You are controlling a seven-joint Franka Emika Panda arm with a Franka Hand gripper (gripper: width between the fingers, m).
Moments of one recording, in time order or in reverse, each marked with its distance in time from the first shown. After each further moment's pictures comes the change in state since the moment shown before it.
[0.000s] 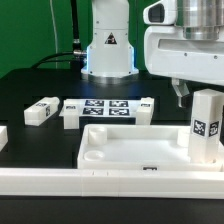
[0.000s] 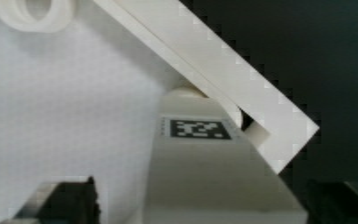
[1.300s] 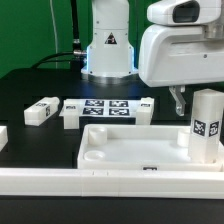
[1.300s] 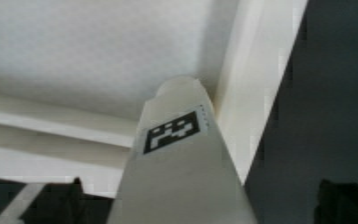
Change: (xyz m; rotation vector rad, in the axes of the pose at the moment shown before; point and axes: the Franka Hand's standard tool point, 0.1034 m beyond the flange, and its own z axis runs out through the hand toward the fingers) arm -0.003 -0.003 0.000 -0.064 0.031 -1.075
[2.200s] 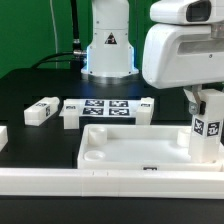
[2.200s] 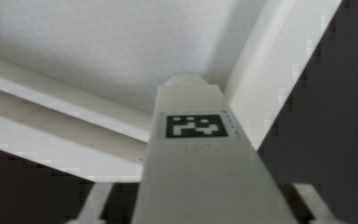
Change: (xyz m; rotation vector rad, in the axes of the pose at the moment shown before) arm 0.000 0.000 0.000 -0.020 -0.002 -0.136
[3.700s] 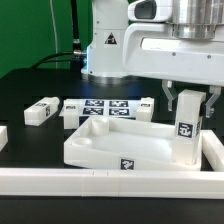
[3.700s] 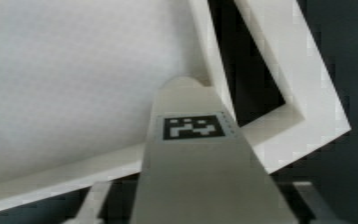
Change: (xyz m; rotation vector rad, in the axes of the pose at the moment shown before) arm -0.006 0.028 0.000 0.004 0.002 0.926
